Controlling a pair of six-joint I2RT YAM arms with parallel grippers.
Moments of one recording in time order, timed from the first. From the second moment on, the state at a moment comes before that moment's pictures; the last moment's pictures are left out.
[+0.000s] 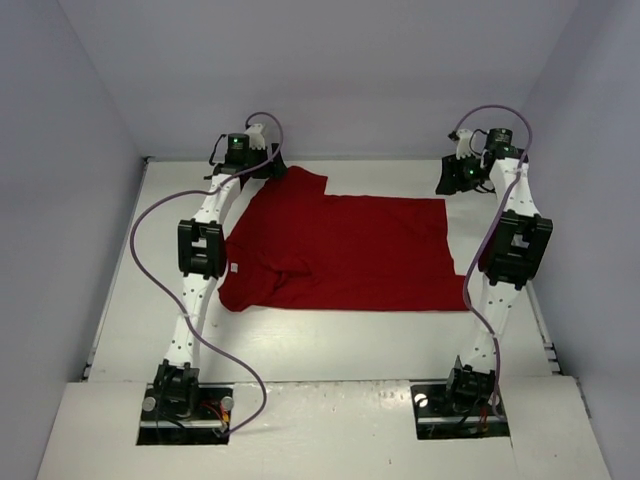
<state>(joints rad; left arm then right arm) -0.13 2.83 2.65 -0.34 0.40 -0.20 -0.21 2.28 2.05 -0.83 -0.59 -0.48</state>
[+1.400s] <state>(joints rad) -0.11 2.77 2.53 -0.35 0.41 -0.17 -0.23 2.57 2.24 -0.77 -0.62 -0.31</state>
